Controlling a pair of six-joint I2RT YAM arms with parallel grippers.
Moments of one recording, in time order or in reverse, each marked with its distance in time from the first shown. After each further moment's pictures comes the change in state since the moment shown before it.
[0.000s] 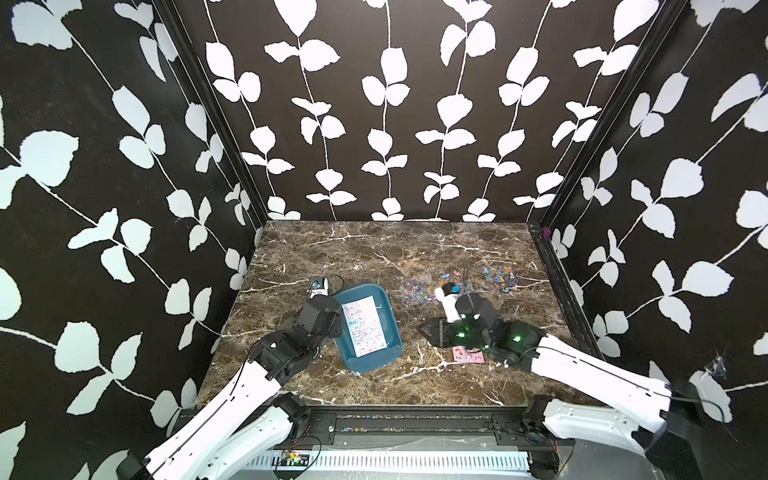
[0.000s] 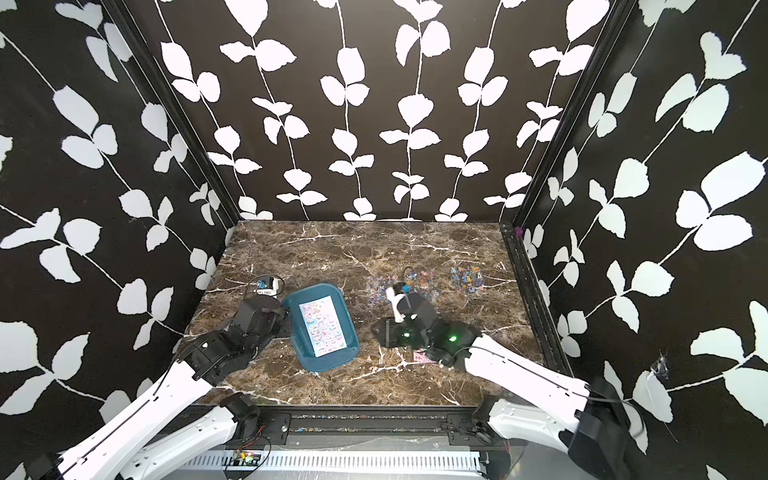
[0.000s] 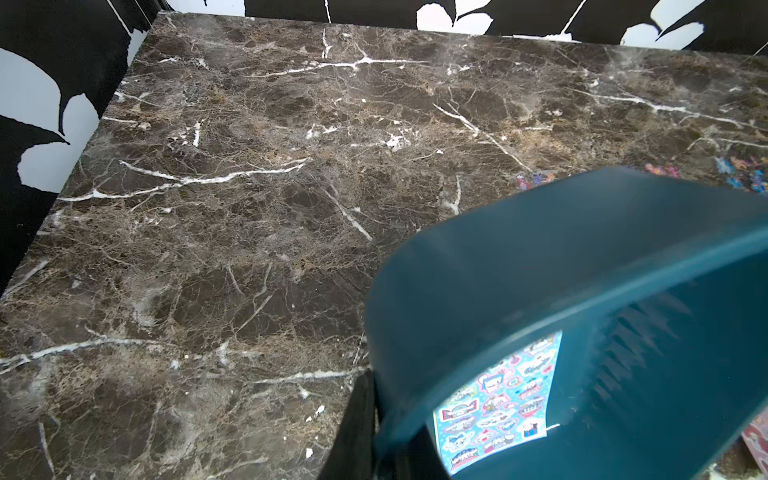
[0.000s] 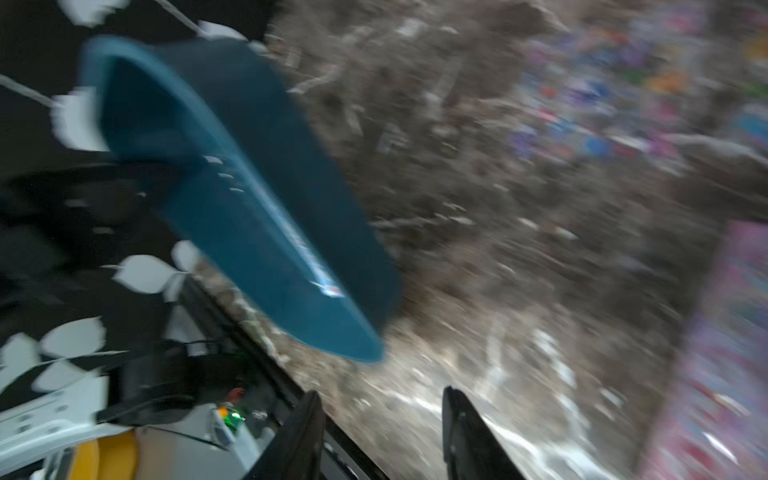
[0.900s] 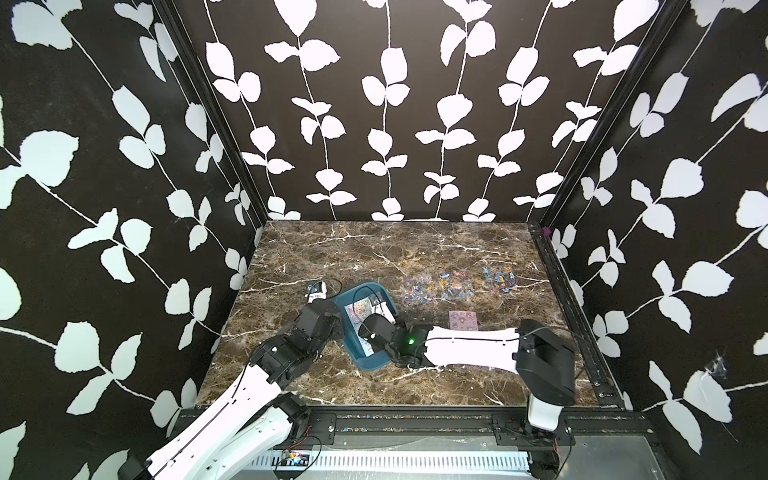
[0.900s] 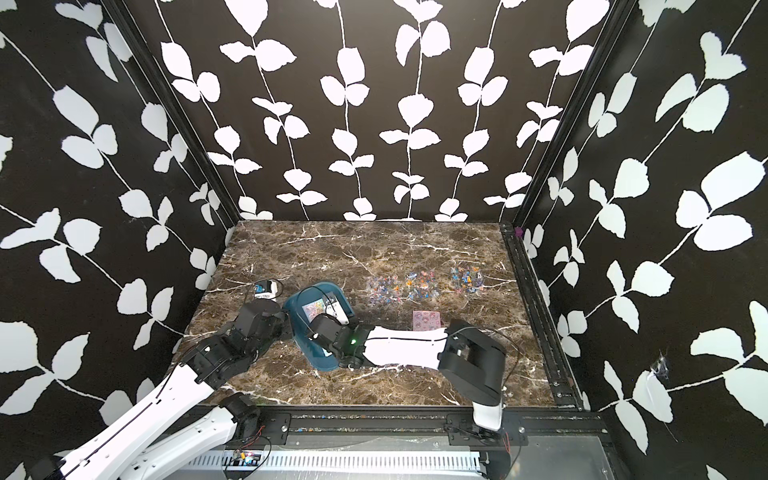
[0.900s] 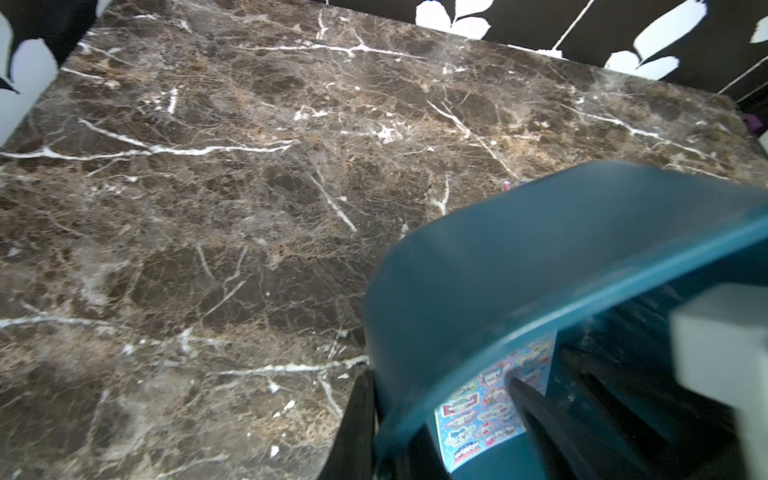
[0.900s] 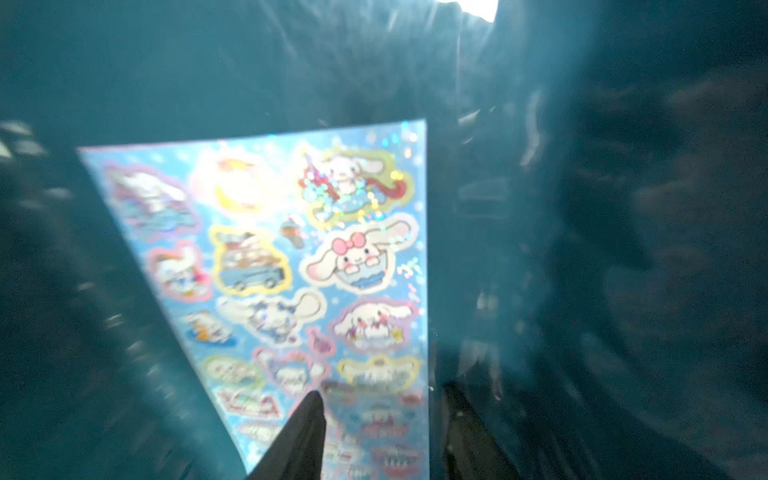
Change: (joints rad) left arm 0.007 -0.016 -0.061 0.059 0.051 -0.082; right arm 0.250 0.711 0.445 -0.019 0.682 -0.148
